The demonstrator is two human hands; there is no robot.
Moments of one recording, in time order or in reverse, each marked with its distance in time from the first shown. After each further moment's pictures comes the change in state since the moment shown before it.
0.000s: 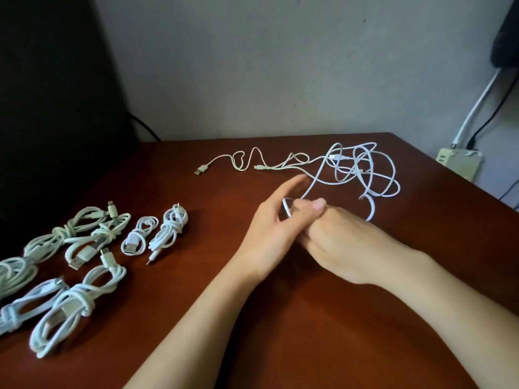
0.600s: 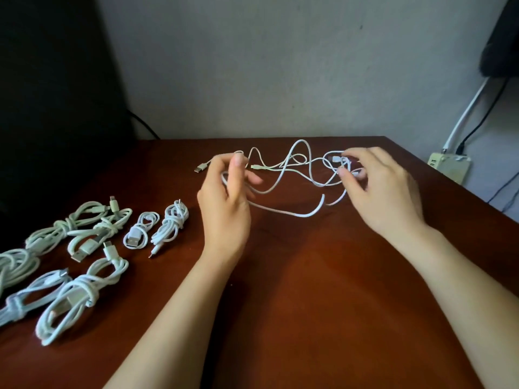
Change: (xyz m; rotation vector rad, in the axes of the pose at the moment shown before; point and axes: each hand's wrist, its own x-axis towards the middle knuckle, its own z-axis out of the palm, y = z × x) left_hand 0.004 0.007 -0.028 0.050 0.627 0.343; right_hand -0.001 0.058 -0.009 -0.126 0.654 0.380
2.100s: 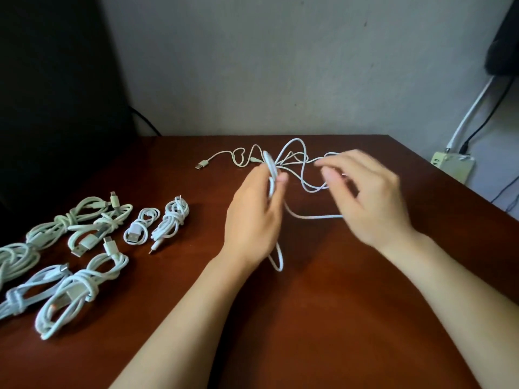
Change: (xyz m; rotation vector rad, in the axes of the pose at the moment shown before) left_hand -0.015 -0.003 0.011 0.342 -0.311 0.109; right_hand -0.010 -0.030 -0.003 0.312 0.116 -0.320
